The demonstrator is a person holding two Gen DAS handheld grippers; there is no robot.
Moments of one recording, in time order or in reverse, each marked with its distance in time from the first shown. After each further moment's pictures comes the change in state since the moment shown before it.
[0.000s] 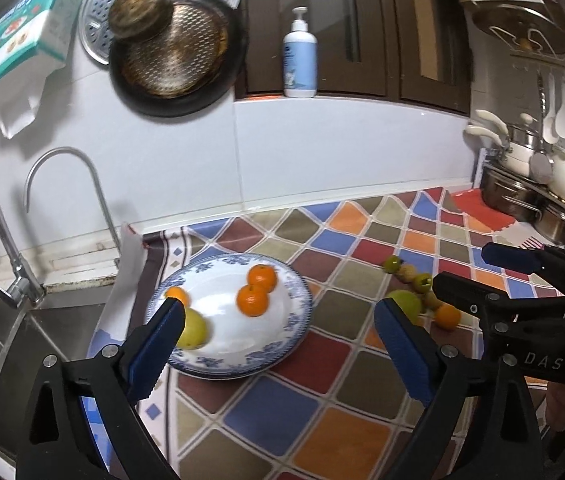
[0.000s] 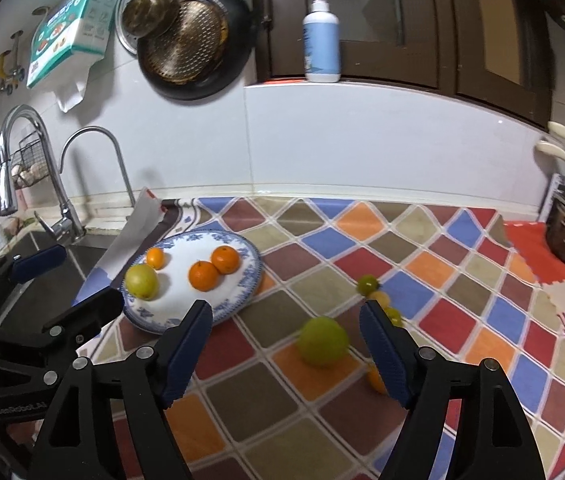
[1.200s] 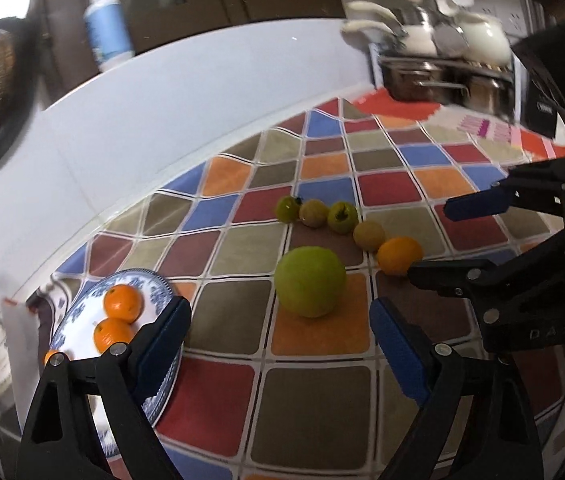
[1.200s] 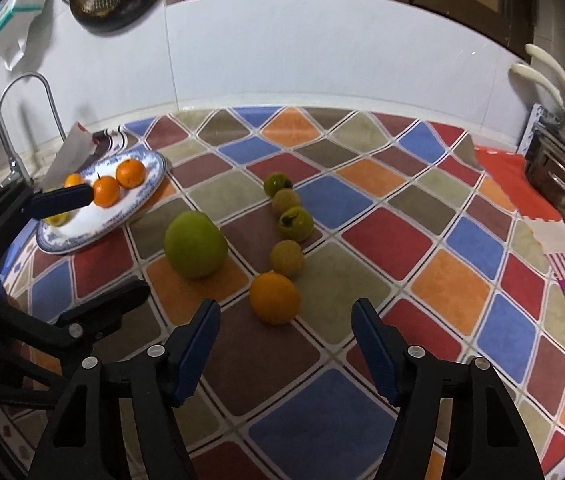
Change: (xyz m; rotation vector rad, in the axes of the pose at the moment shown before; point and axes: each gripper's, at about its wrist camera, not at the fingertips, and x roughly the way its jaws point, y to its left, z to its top) left arm 0.107 -0.104 -0.027 0.425 0.119 -0.235; right arm 0.055 -0.086 -0.059 0.029 0.224 -0.071
